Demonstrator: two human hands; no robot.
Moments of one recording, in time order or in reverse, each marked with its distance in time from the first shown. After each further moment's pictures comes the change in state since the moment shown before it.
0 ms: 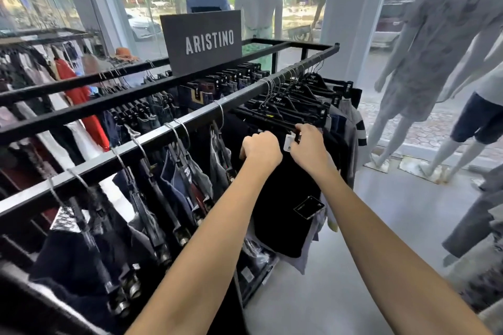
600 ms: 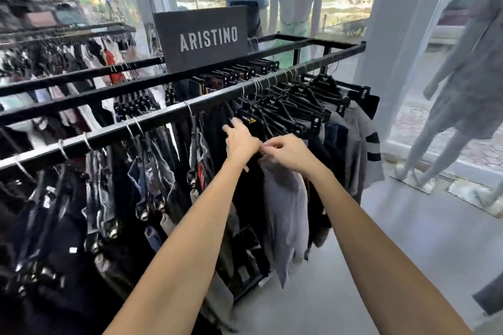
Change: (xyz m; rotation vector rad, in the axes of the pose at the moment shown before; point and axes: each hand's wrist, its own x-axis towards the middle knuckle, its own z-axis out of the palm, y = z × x) left_hand 0.052 0.046 0.009 -0.811 0.205 -0.521; right_hand 0.045 0.042 -0.035 0.312 -0.541 -0.246
